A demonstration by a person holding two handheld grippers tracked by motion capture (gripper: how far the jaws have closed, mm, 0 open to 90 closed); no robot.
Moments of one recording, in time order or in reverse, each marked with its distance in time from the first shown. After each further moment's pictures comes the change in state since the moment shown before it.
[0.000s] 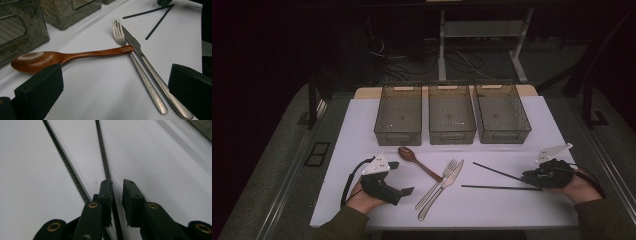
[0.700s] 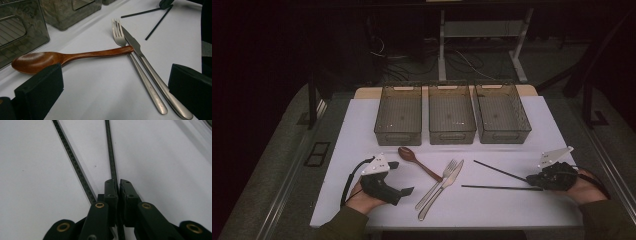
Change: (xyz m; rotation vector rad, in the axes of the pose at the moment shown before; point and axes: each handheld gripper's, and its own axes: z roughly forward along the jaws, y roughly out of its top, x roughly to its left) left arm 0.000 0.000 -0.001 -0.004 0.001 0.000; right arm -0.002 -0.009 -0.001 0.049 0.001 -0.073
